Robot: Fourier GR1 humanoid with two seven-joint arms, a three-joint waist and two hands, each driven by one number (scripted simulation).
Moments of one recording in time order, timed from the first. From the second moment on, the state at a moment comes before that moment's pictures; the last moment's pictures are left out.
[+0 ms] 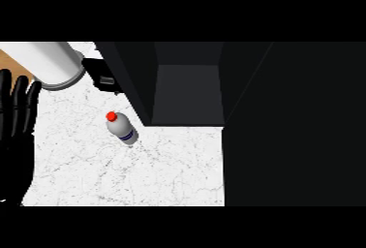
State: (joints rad) left arm -0.03 0.12 0.02 -2.10 0.01 0.04 -0.04; right arm 0.01 -0.06 0.01 -2.10 0.00 0.00 0.01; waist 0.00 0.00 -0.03
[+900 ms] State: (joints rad) left arm -0.01 0.02 -0.03 -2.19 0.07 0.13 0.27; right arm 0.19 -0.10 0.16 -2.40 -0.10 0.14 0.21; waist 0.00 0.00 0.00
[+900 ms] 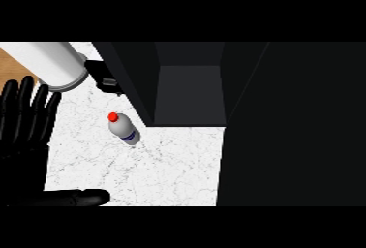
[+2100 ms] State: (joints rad) left arm 0.03 0.04 -0.01 -2.04 0.02 0.11 0.28; right arm 0.18 -0.04 0.44 -2.48 0.05 0.00 0.36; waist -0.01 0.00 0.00
